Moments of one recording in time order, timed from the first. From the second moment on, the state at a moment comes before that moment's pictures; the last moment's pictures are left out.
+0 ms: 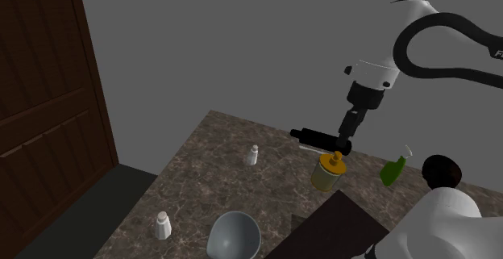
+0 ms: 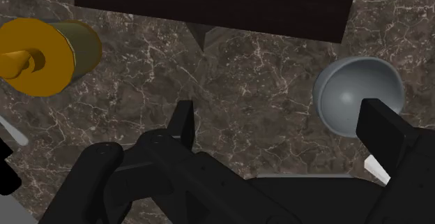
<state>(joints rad) -0.01 -0.83 0.05 -2.45 0.09 1.52 -0.15</state>
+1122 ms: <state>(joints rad) -0.16 -0.78 -0.25 -2.74 -0.13 1.96 -0.46</state>
